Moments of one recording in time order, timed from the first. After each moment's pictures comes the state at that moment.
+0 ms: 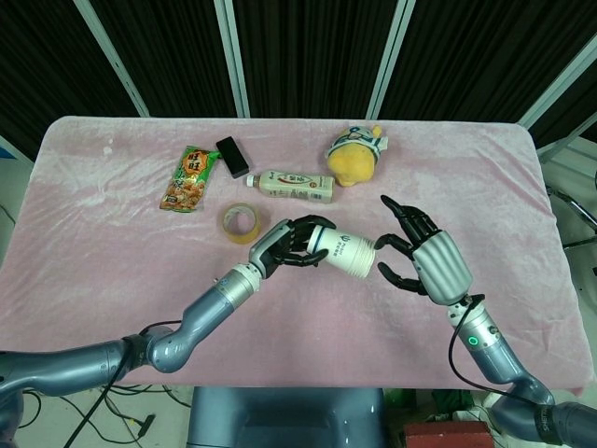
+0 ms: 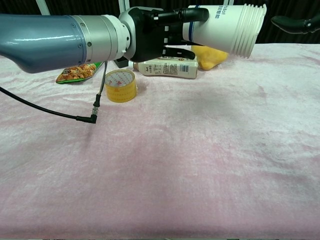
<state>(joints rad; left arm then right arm) -0.91 -1.67 -0.55 -1.56 0.95 0.56 -0.80 0.54 -1.31 0.16 -1.51 -1.69 1.43 0.19</state>
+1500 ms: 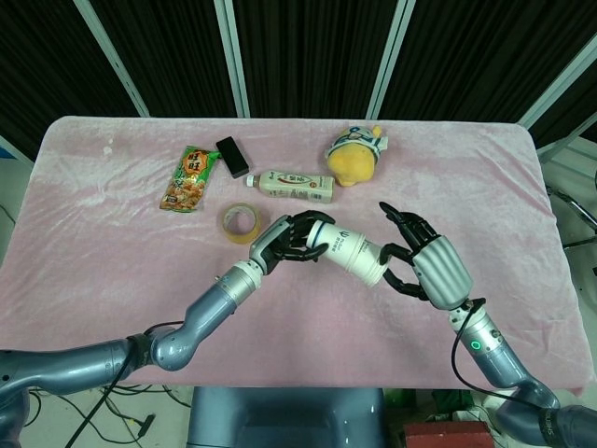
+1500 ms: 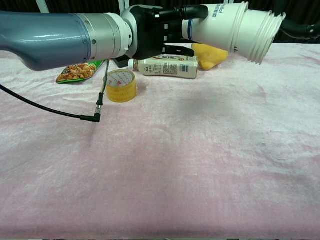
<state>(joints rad) -0.91 -1.67 -0.57 -1.55 0.89 0.58 -0.74 0.54 -1.29 0.13 -1.51 -1.71 1.44 0.23</state>
